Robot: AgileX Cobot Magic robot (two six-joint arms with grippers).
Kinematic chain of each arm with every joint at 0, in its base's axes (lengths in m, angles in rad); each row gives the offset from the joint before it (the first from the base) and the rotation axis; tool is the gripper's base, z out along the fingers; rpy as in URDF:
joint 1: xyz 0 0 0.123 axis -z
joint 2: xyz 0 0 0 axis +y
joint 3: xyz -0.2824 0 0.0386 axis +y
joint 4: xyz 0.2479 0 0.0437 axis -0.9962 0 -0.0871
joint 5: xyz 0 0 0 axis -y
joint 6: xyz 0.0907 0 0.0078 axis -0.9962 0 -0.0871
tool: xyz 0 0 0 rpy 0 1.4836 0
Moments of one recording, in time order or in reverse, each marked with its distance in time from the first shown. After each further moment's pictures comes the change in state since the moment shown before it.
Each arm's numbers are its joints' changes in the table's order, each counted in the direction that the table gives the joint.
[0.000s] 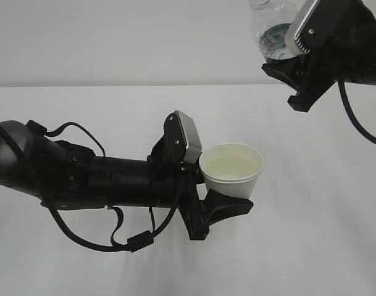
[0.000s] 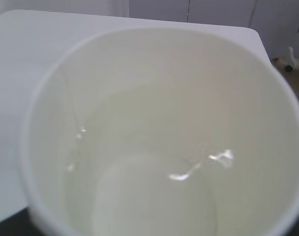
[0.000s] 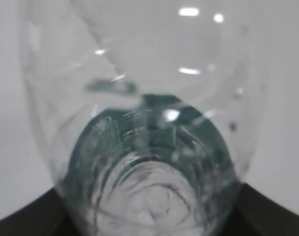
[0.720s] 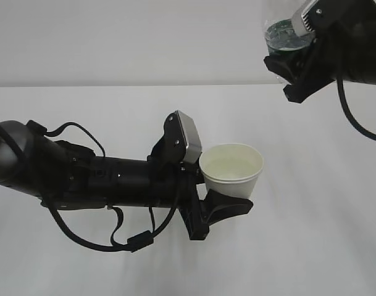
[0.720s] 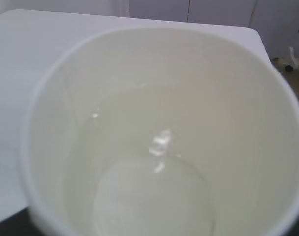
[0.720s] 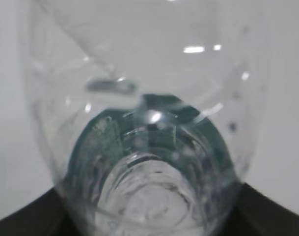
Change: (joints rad) left arm 0.000 0.000 0.000 0.000 0.000 0.000; right arm 0.002 0.006 0.009 -0.145 -0.007 -0.058
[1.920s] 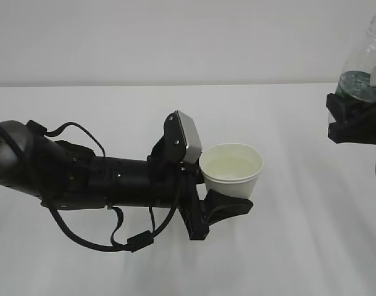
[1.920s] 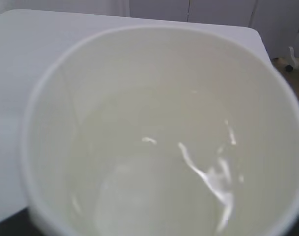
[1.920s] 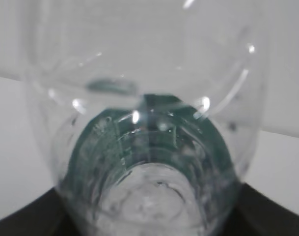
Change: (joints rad) left arm 0.000 0.000 0.000 0.000 0.000 0.000; right arm 0.112 0.030 0.437 -0.864 0.493 0.395
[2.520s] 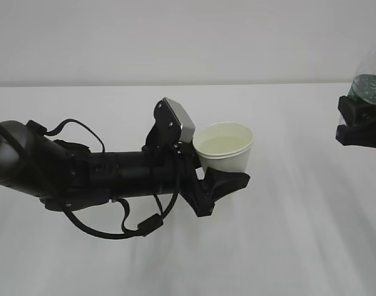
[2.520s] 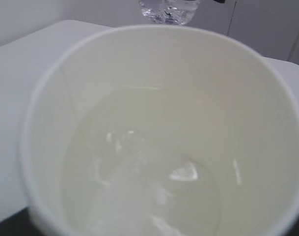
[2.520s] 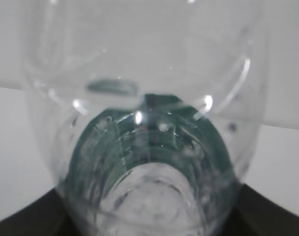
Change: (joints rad) left arm 0.000 0.000 0.000 0.196 0.002 -0.018; right arm 0.000 0.000 0.037 -0.087 0.043 0.036
